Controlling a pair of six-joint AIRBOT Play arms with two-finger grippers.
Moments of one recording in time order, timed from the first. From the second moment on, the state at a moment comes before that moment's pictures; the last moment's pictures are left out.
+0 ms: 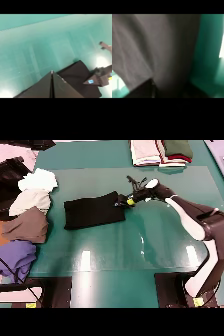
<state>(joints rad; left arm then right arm) -0.12 -1.45 2.00 1.19 -1.21 -1.45 0.30 -1.94 1.54 -0.61 1.04 1.26</state>
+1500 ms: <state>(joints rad) -0.38 -1.45 2.00 1.20 -1.19 -1.43 -0.98 -1.03 0.89 -1.13 0.99 1.37</state>
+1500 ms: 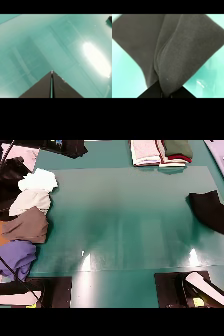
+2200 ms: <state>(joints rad) -0.38 -1.45 2.00 1.20 -1.22 -1.41 -0.92 -1.00 1.13 -1.17 1.18 1.37</state>
